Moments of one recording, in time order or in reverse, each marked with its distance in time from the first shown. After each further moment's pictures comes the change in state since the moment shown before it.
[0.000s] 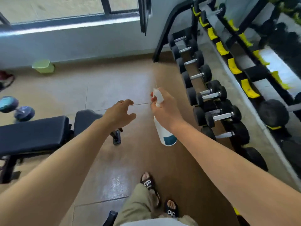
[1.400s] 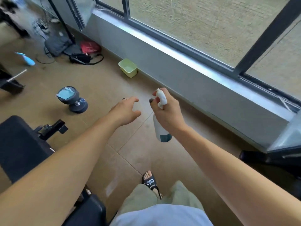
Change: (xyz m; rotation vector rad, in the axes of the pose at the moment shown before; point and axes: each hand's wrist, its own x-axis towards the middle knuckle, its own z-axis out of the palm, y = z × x) left_hand 0.665 -0.518 -0.425 -0.431 0.247 -0.742; right_hand 0.939 -0.249 0.471 0.155 -0.620 -0.393
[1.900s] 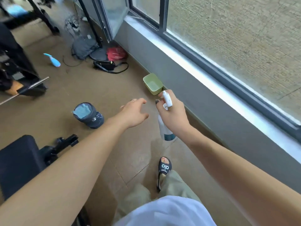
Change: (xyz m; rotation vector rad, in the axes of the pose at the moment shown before) left_hand 0.319 -0.072 -0.174 -0.065 0.065 -0.125; right_hand 0.392 -0.007 0.132 0.036 -0.215 0.000
